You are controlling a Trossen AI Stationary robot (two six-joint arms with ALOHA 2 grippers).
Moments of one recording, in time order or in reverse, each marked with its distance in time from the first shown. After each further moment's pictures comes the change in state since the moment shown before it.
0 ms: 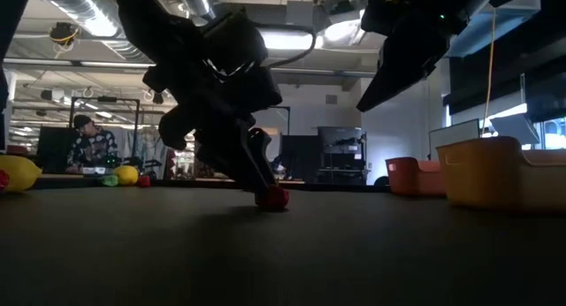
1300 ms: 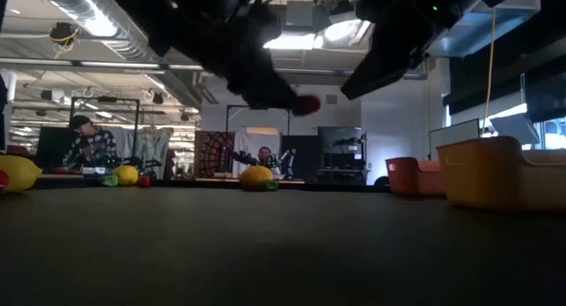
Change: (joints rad) left arm 0.043 -0.205 0.000 0.134 -0.134 -0.096; right arm 0.000 0.000 0.000 0.118 -0.012 -0.016
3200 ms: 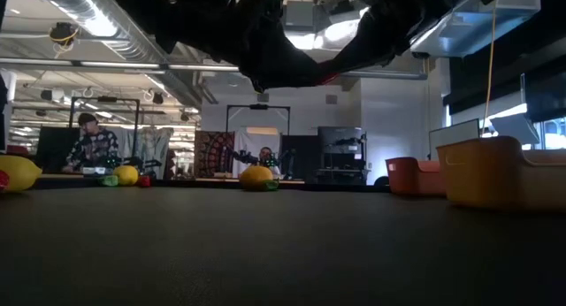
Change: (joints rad) left arm -0.005 0.001 0.000 0.153 0.006 -0.054; right arm 0.000 -0.019 0.000 0.123 -0.003 -0.099
